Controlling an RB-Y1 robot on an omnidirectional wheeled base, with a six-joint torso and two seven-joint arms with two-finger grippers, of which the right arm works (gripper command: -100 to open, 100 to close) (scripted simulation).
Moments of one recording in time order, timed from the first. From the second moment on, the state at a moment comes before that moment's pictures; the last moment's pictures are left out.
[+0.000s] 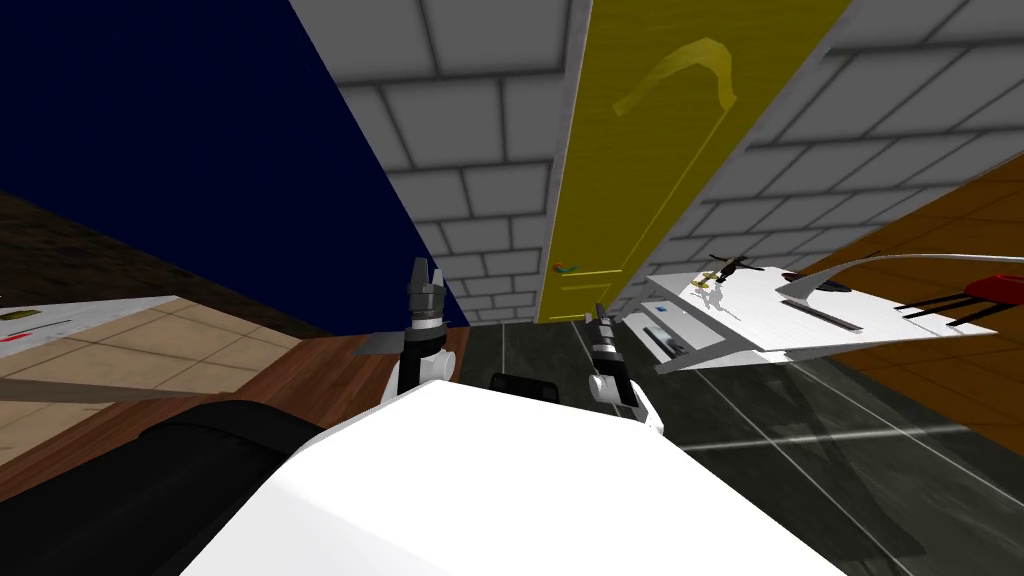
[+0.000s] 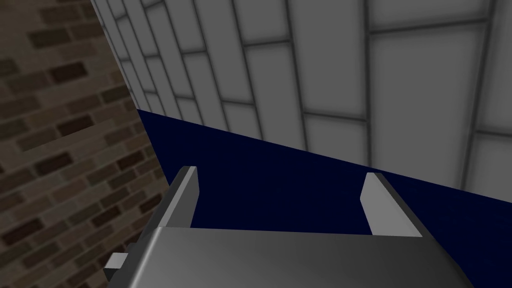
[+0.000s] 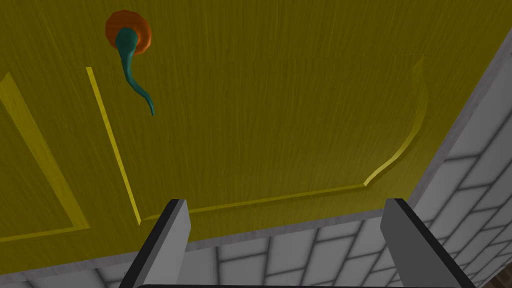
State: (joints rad) arm 0.27 -0.20 0.07 -1.58 -0.10 -0.53 -0.05
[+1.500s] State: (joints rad) arm 0.13 -0.30 0.10 -1.24 -0.11 -0.61 -0.12
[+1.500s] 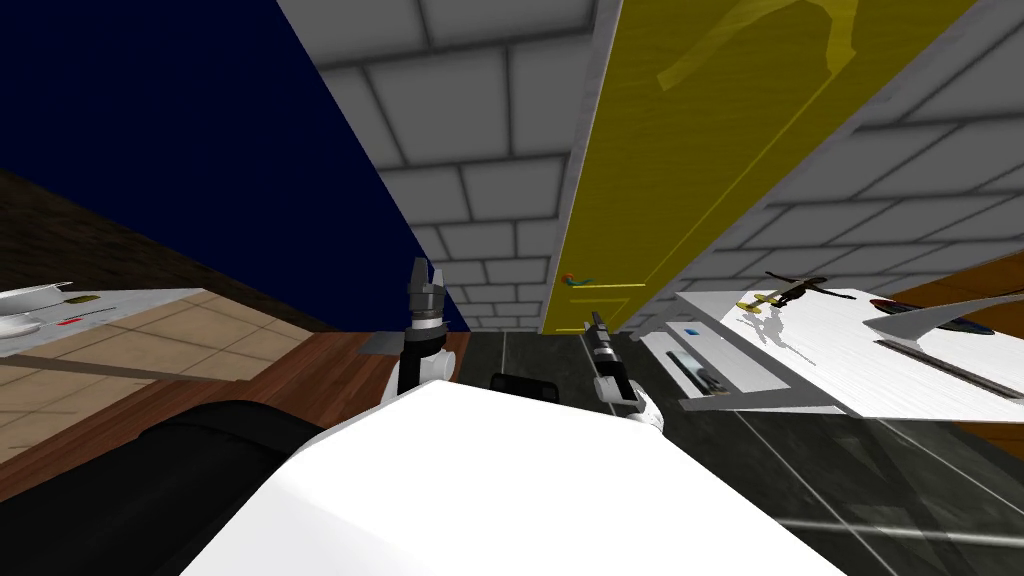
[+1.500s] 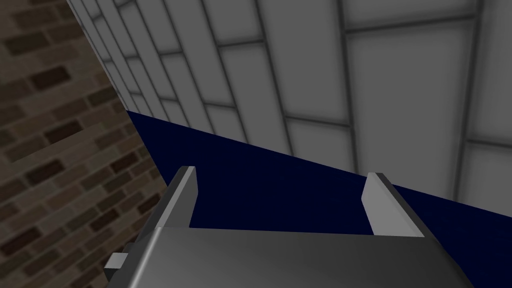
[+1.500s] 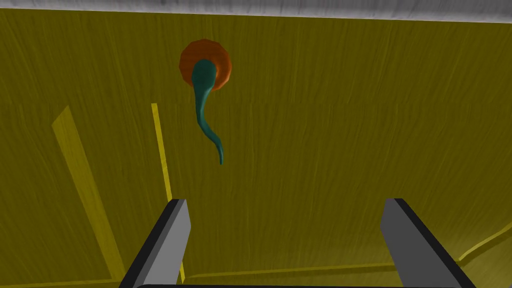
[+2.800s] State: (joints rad) arm 0.02 -0.37 0.12 -0.95 -0.12 -0.68 -0.18
